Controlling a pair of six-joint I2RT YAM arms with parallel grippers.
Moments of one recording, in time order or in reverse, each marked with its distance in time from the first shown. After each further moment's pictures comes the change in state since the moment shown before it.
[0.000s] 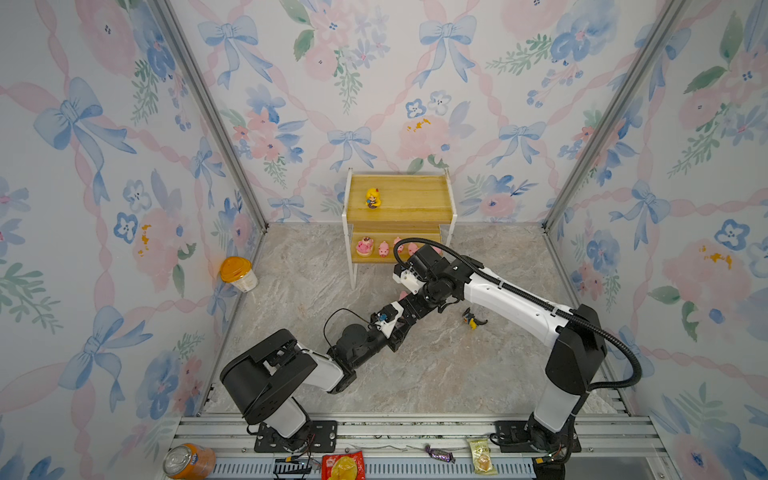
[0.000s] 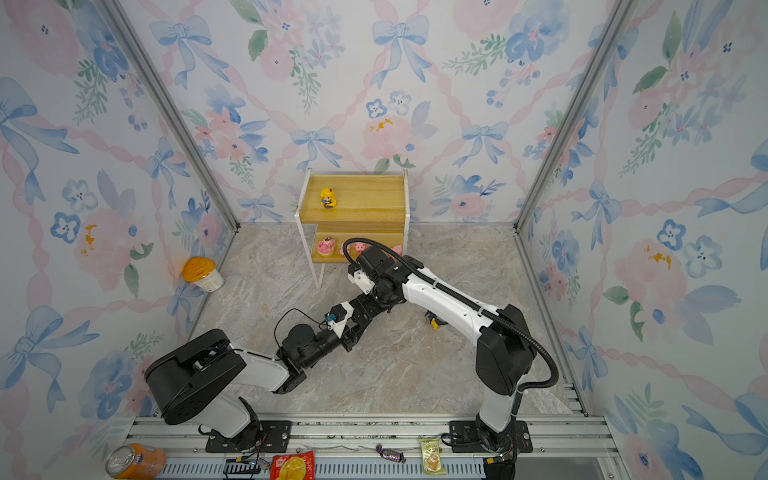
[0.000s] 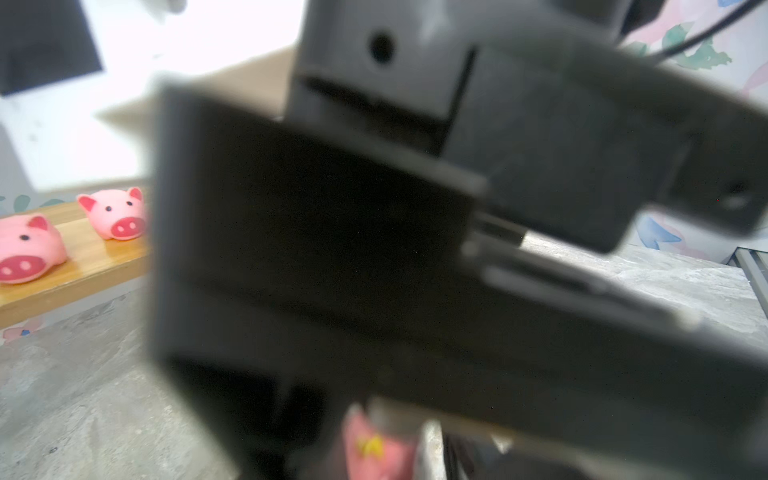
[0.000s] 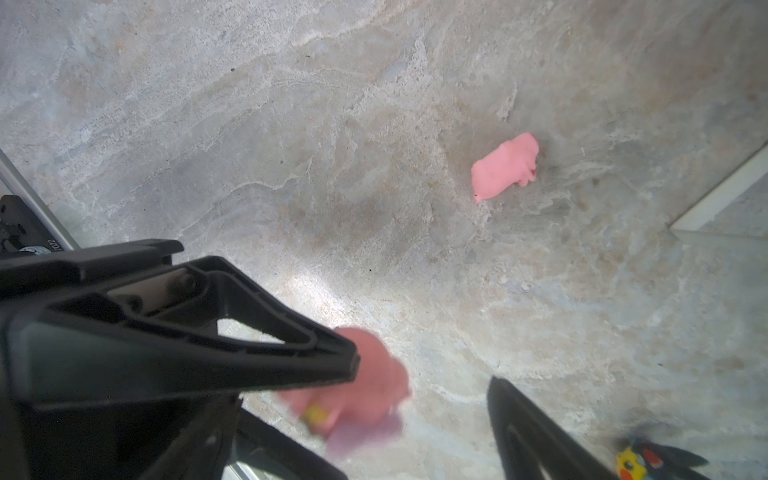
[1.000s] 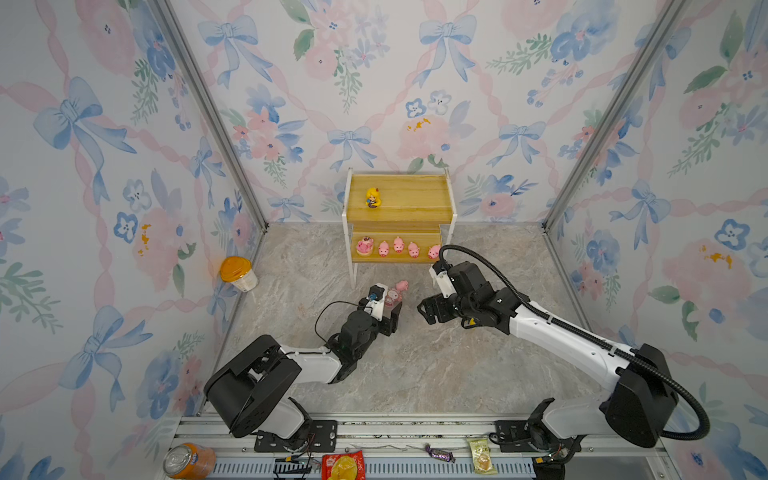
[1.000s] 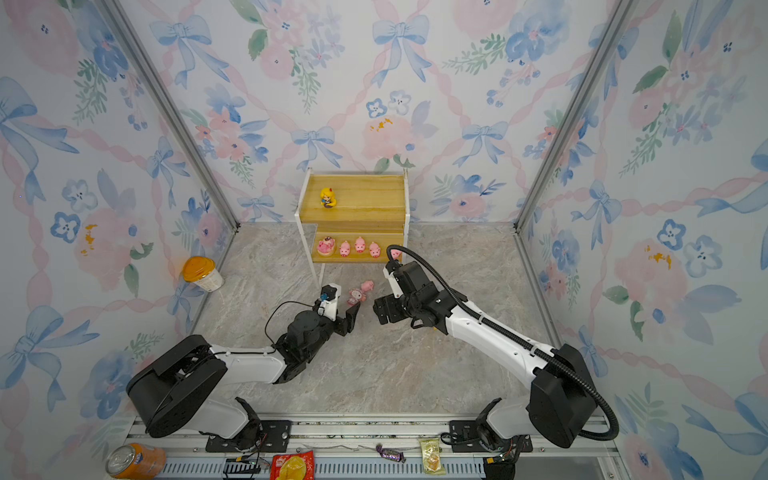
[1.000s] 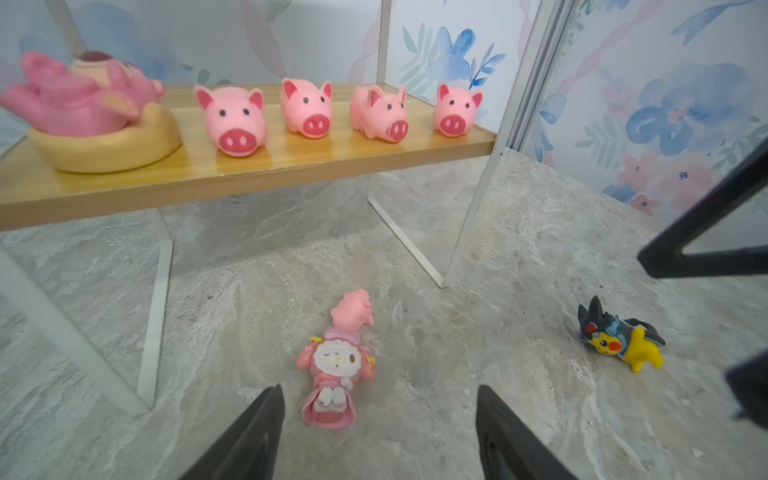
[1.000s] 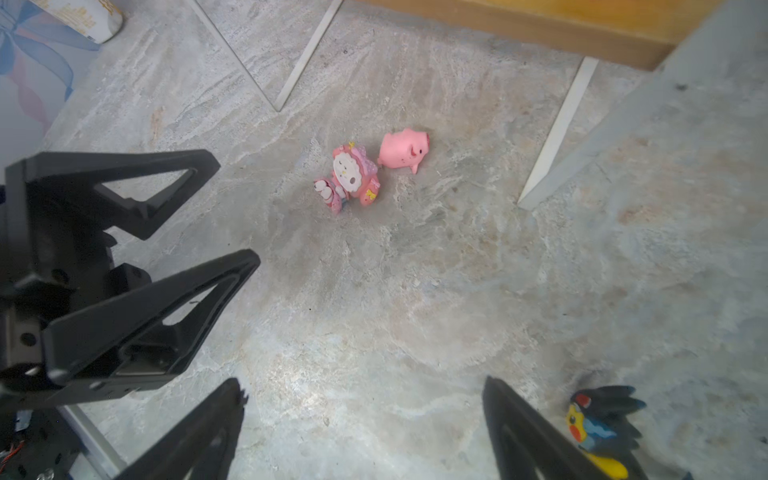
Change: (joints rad) left arm 0.071 -0.044 0.196 -0.488 -0.295 -0.192; right arm -0.077 -0.397 -0.544 0.481 0.169 0.192
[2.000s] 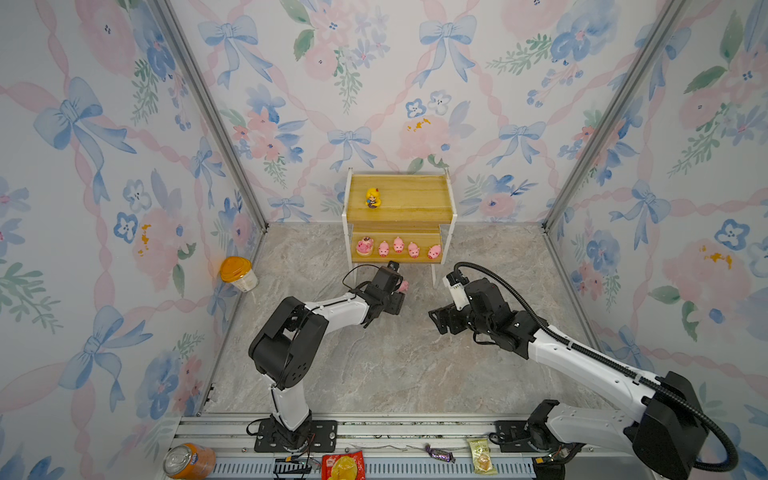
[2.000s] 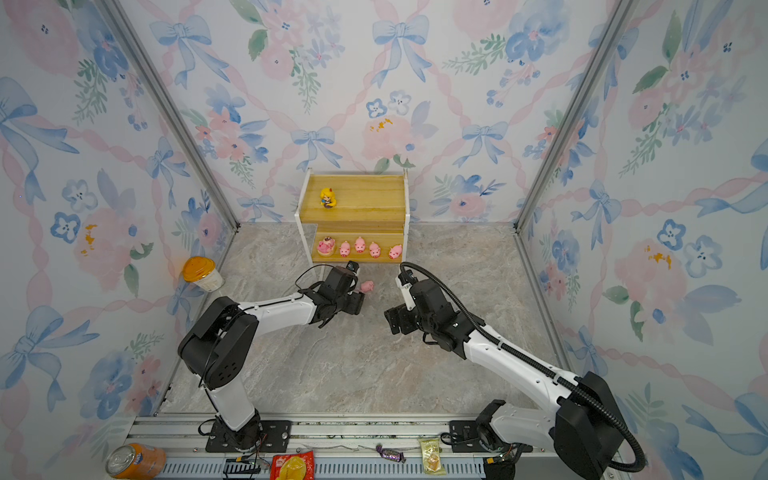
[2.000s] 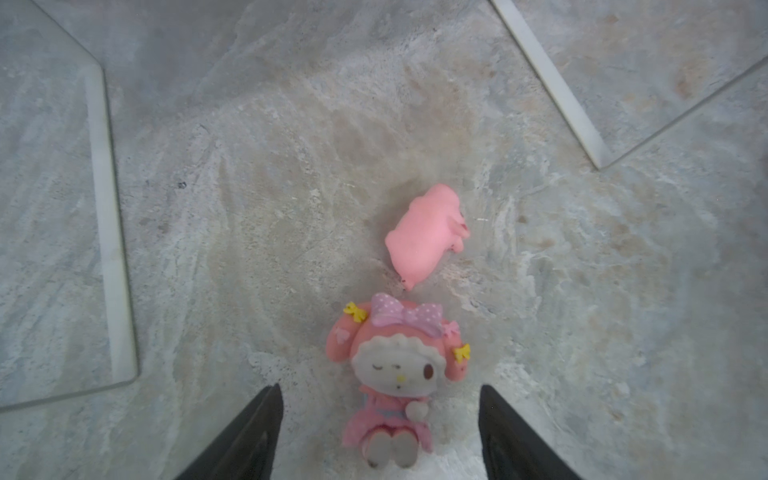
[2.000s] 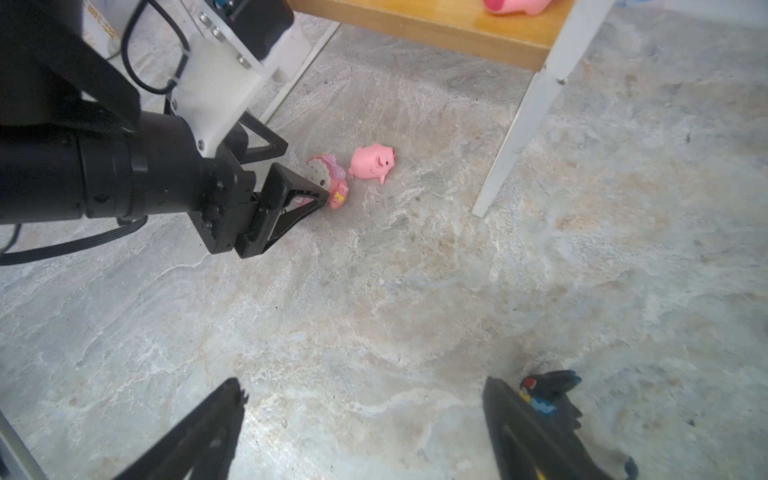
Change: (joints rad) left arm 0.118 0.280 0.540 -0.873 0.055 -0.037; right arm -0.014 -0.190 -0.235 0.165 0.064 -0.066
